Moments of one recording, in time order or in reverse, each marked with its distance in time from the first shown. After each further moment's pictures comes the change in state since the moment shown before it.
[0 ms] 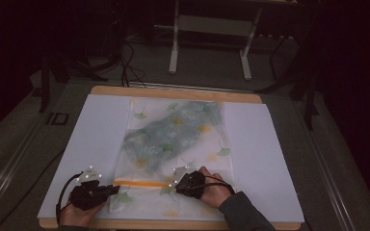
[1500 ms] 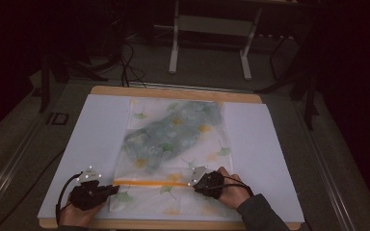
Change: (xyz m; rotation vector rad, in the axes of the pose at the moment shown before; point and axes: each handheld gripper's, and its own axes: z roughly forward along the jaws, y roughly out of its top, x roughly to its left) left arm 0.001 -0.001 0.000 0.004 0.006 -0.001; right arm -0.011 -0.045 -0.021 0.047 -0.039 0.041
